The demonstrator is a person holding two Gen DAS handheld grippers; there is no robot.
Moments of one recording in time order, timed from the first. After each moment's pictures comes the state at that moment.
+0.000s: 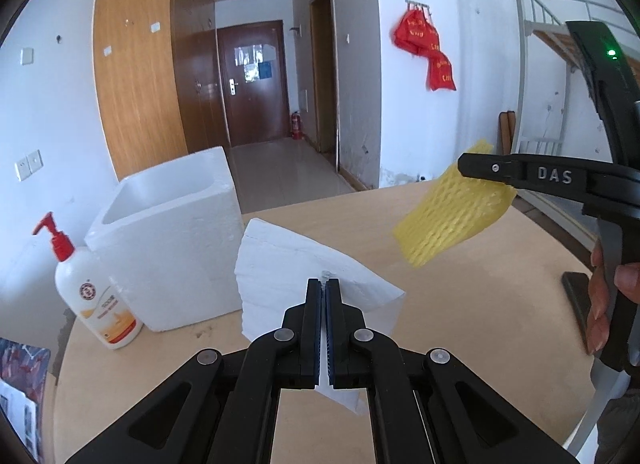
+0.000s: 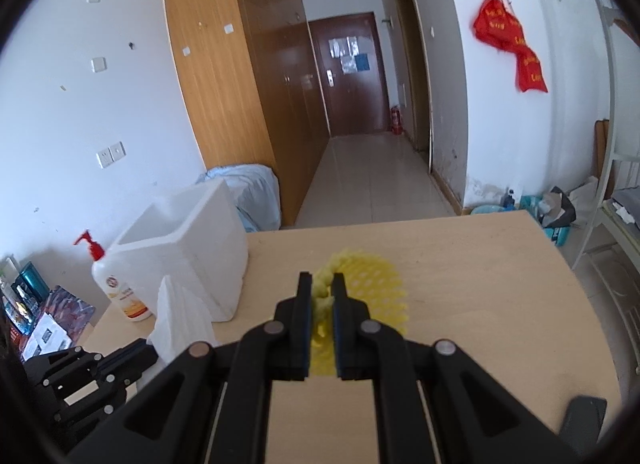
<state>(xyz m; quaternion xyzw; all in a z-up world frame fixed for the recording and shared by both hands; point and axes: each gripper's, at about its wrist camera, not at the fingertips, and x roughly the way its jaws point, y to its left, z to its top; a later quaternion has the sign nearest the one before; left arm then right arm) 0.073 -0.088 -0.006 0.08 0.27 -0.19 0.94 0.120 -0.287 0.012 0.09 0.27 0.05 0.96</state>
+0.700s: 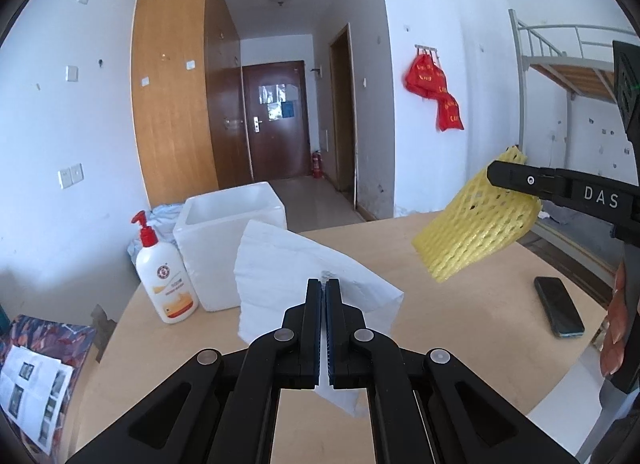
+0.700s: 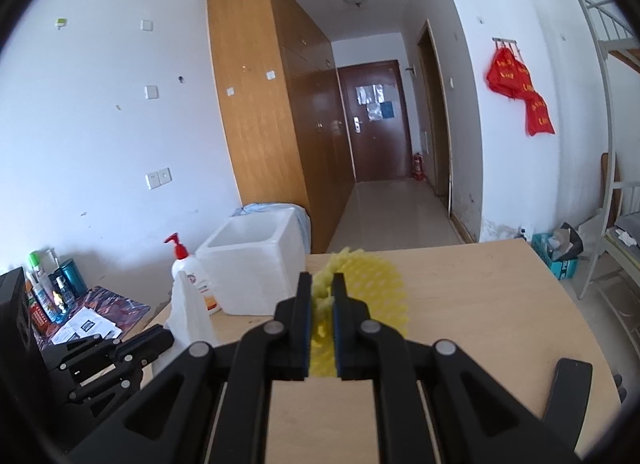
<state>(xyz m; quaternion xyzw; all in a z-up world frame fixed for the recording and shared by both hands) -0.049 -0.044 0.029 0.06 0.20 -0.15 0.97 -0.001 -0.245 0.043 0.07 0.18 0.09 0.98</state>
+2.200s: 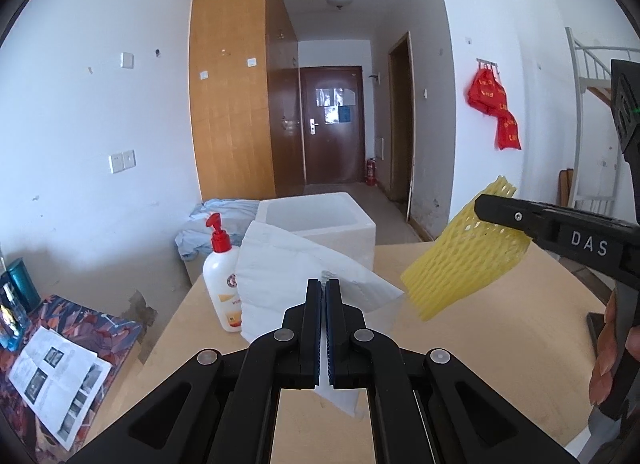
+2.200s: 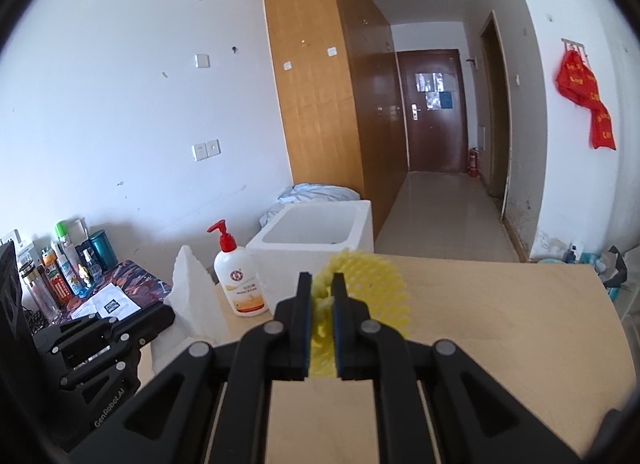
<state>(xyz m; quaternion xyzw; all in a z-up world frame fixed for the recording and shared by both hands) -0.005 0.009 0.038 0.03 0.19 -0.06 0.98 0.068 -0.182 0.041 0.04 0.21 0.19 0.96</state>
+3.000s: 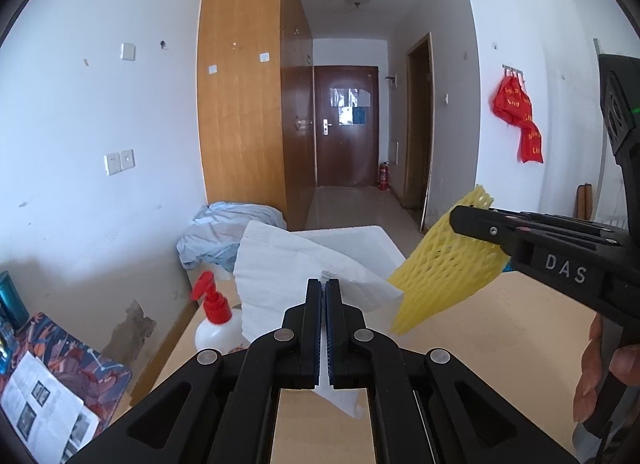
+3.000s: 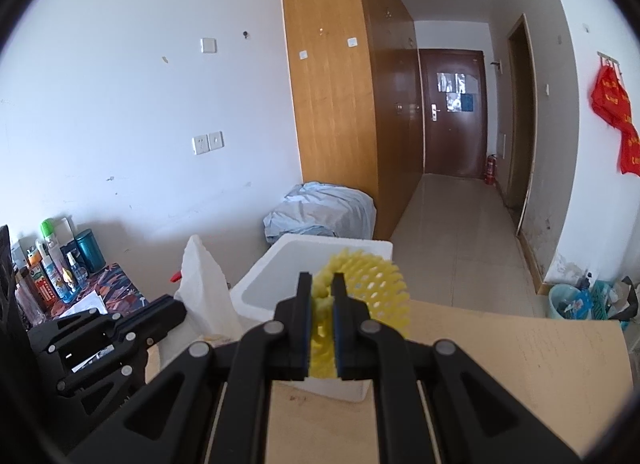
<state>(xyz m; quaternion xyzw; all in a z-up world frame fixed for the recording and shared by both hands) 0.123 0.024 0.055 0.01 0.20 -0.04 0.98 0.179 -0.148 0.055 0.01 0.21 0.22 0.95</state>
